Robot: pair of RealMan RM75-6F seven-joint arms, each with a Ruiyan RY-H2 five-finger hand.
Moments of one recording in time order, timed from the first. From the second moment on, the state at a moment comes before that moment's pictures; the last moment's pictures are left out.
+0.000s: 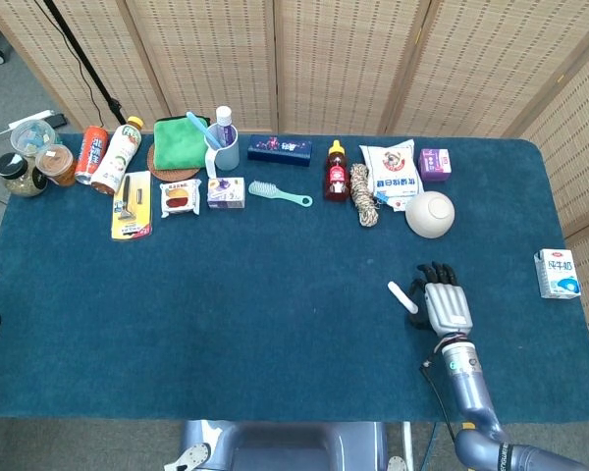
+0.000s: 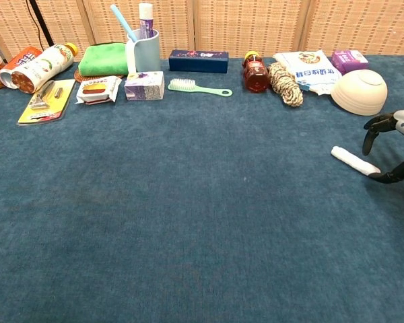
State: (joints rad) left arm -0.06 -1.01 -0.08 -1.63 1.48 1.56 0.02; right arm 0.41 -1.60 0.19 -1.37 -1.10 1.12 -0.27
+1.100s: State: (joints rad) left arm -0.05 -1.01 -0.08 -1.61 1.48 1.57 0.00; right arm 0.43 -1.65 0.19 -1.31 -1.04 1.09 -0.32
